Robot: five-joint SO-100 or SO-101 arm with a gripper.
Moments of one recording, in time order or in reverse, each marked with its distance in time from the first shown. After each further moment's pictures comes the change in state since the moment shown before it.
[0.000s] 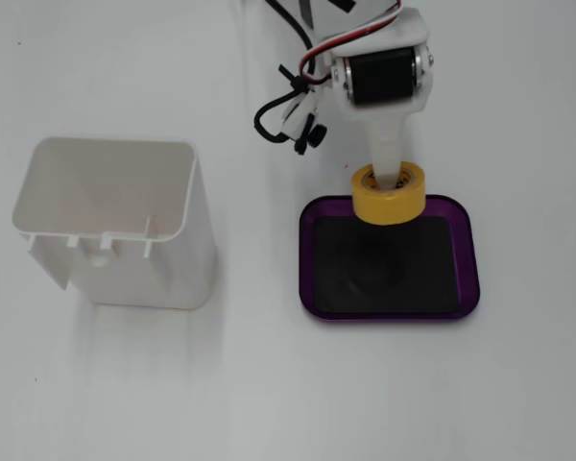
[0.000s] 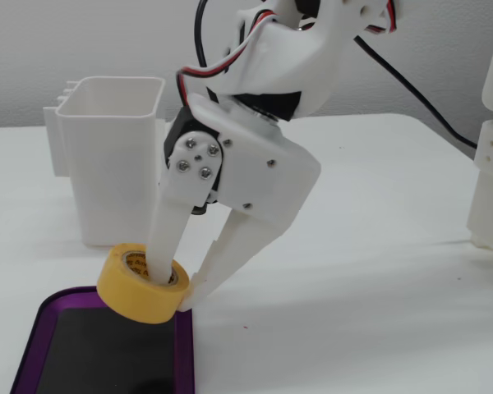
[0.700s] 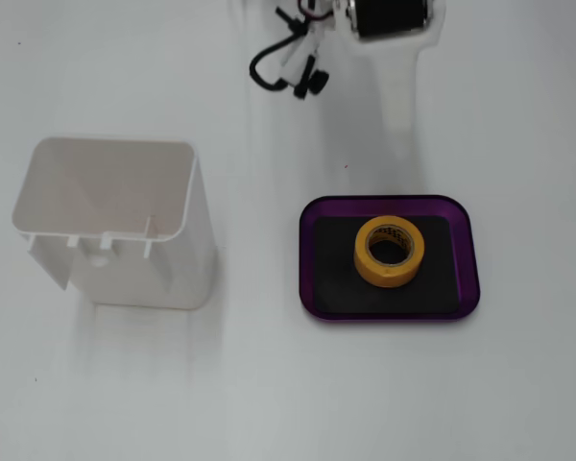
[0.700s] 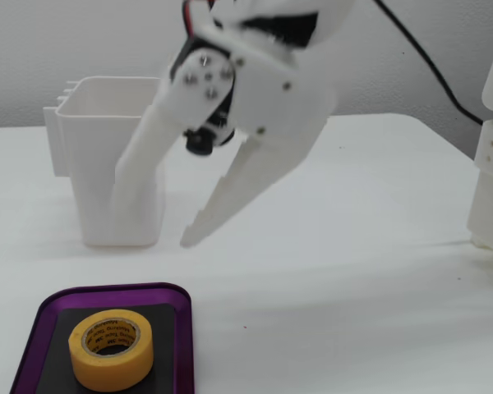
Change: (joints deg) arm -1.1 13.5 -6.8 15.6 0.0
